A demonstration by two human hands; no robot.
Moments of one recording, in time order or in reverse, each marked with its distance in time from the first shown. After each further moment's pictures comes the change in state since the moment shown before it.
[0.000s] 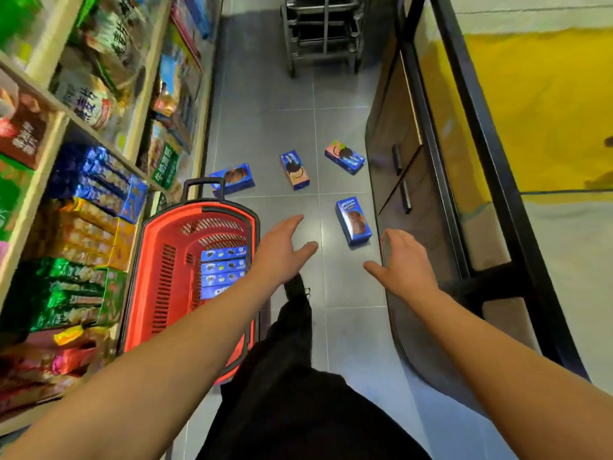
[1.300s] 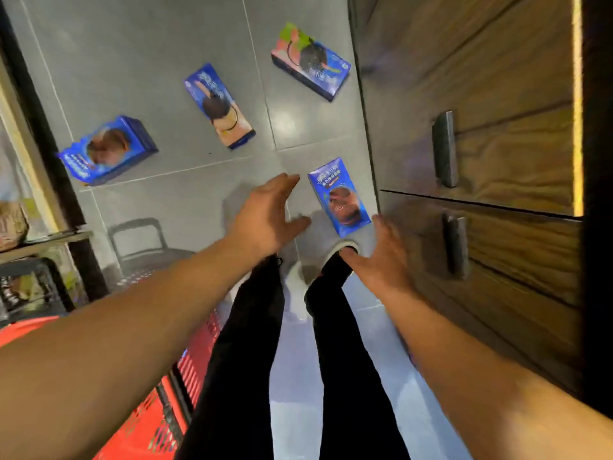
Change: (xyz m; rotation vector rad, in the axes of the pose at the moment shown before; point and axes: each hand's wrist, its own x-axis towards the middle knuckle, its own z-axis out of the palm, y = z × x) left_hand 0.504 -0.114 0.196 0.084 -0.508 0.005; right_hand 0.434 0.090 0.180 0.291 -0.265 0.533
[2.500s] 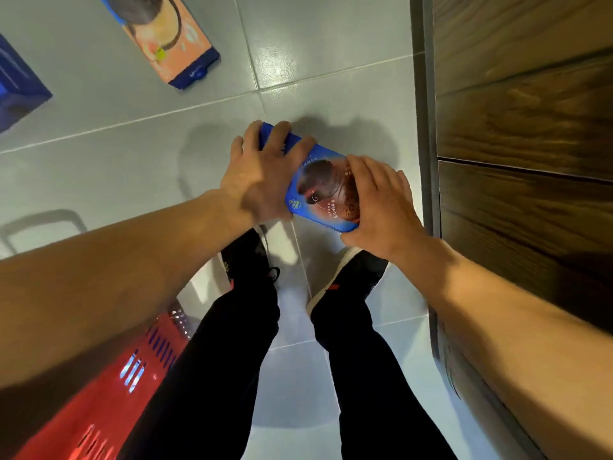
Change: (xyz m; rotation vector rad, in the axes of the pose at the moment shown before) left_hand 0.194 -0.172 0.168 0.556 -0.042 0.207; right_hand 0.226 0.069 0.159 -0.461 -0.050 -0.452
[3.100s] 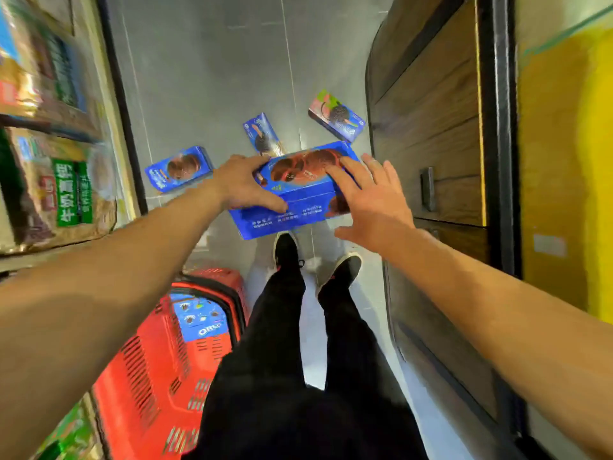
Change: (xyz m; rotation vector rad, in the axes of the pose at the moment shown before) left_hand -0.282 -0.011 -0.425 -0.650 -0.163 -0.364; right_hand -0.225 -0.256 -0.377 -0.305 0.126 -0.229
